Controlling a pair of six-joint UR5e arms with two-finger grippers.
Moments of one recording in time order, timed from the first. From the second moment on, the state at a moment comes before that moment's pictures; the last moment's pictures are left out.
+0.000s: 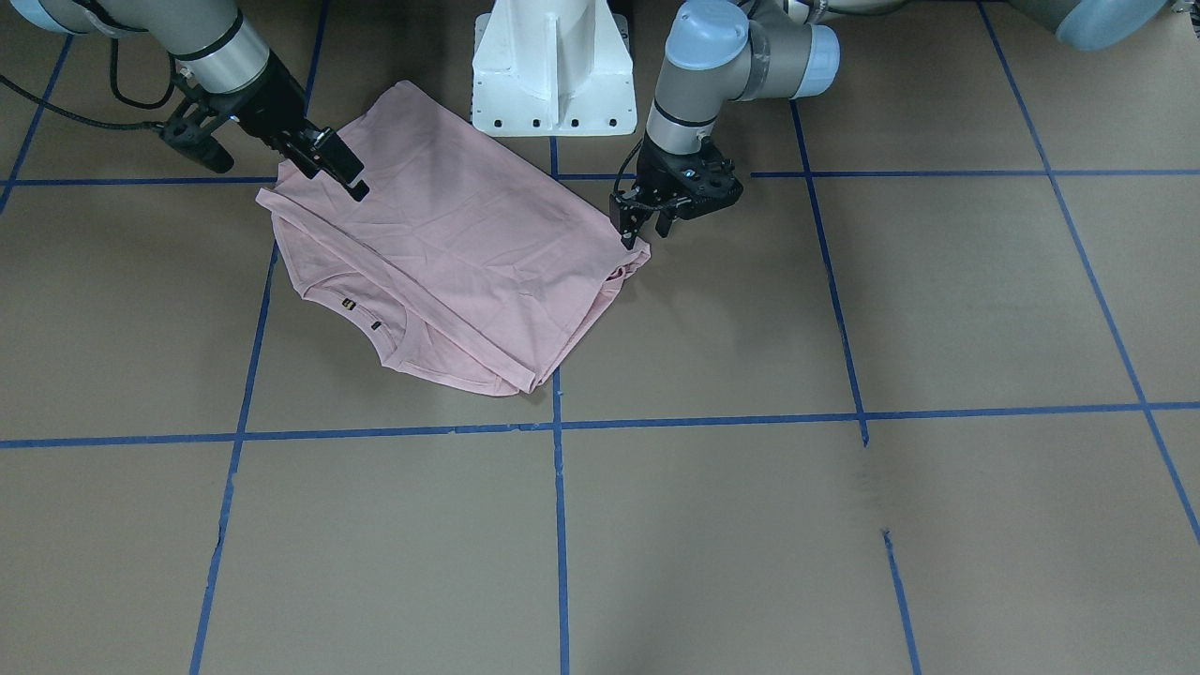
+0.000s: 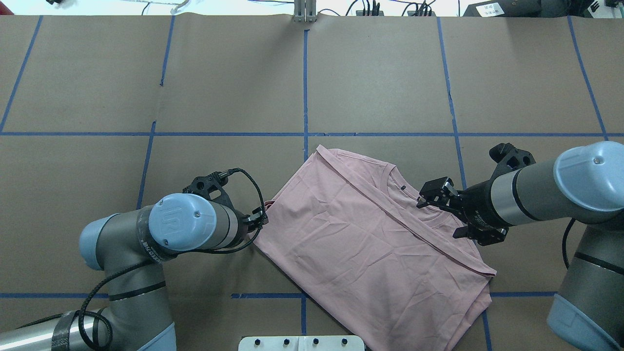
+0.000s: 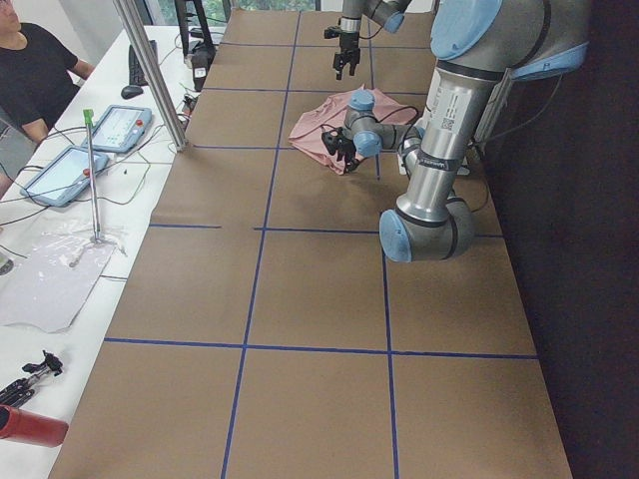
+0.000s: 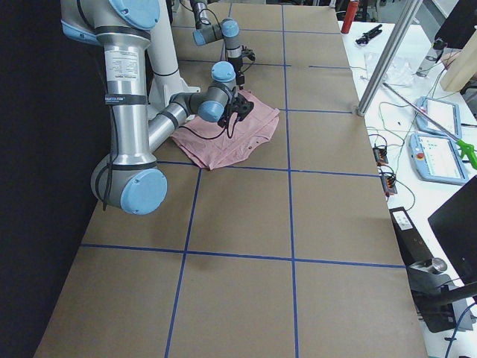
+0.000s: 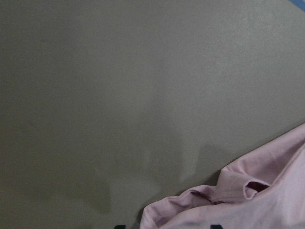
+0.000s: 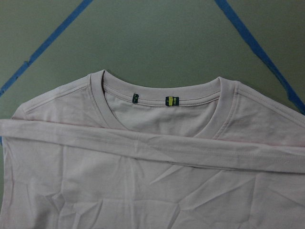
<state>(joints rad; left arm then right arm) -0.35 -2.02 -1.82 -1.79 -1.68 -1.82 0.57 -1.52 2.16 -1.21 1.98 1.90</state>
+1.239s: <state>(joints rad) -0.34 -2.08 -1.77 -1.72 -1.64 -1.81 0.59 -1.52 2.16 -1.21 1.98 1.90</state>
